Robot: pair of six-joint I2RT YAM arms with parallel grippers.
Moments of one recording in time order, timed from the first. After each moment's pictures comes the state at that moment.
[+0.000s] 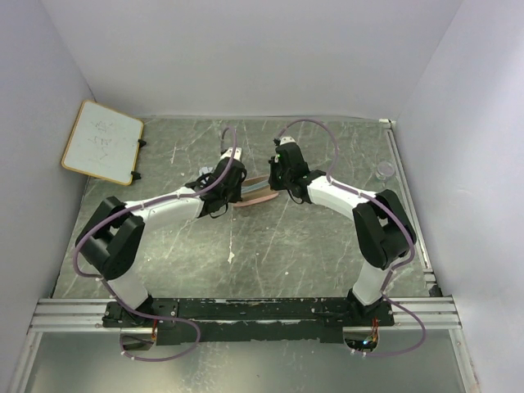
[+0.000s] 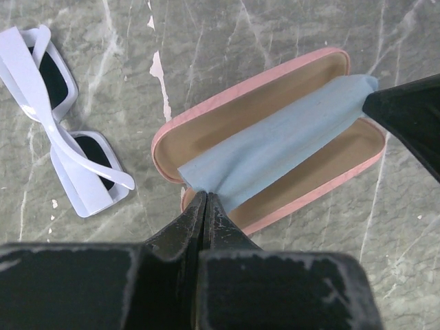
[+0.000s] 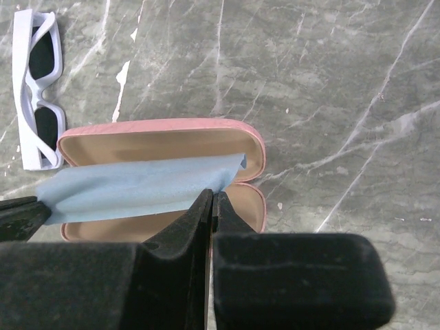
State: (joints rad) left arm -0.72 1.68 1.06 -0.09 -0.34 -0.43; right arm 0.54 1.77 1.14 -0.05 0.07 0.33
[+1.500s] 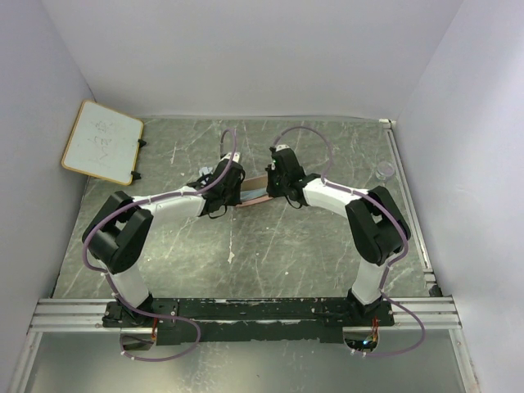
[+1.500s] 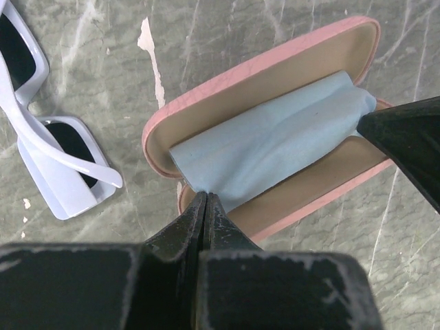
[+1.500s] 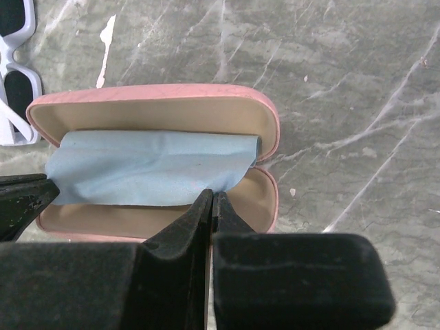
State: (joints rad) left arm -0.68 1.75 1.05 -0.07 -0.26 -0.46; right arm 0.56 1.81 1.12 -0.06 0.04 0.33
